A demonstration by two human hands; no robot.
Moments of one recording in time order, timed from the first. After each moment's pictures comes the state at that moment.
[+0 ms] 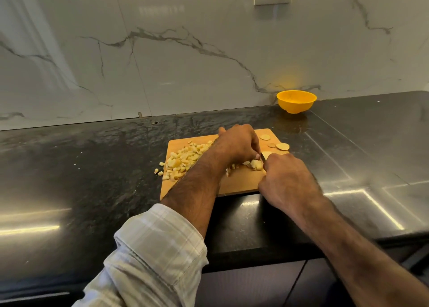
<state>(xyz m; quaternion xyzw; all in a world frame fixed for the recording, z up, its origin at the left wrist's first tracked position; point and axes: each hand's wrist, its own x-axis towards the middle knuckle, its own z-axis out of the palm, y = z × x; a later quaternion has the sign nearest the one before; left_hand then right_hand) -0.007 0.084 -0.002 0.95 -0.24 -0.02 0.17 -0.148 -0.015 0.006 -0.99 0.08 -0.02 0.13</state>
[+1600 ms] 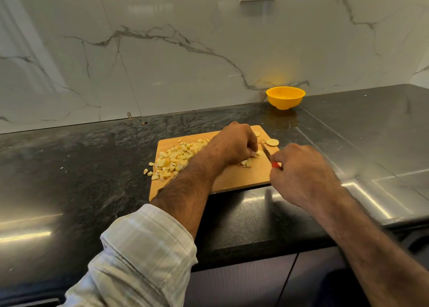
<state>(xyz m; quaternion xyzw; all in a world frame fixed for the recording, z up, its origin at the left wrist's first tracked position) -0.012 0.070 -0.004 0.93 -0.30 -0.02 0.20 -0.155 -0.058 0.004 -0.98 0.10 -0.04 0.17</state>
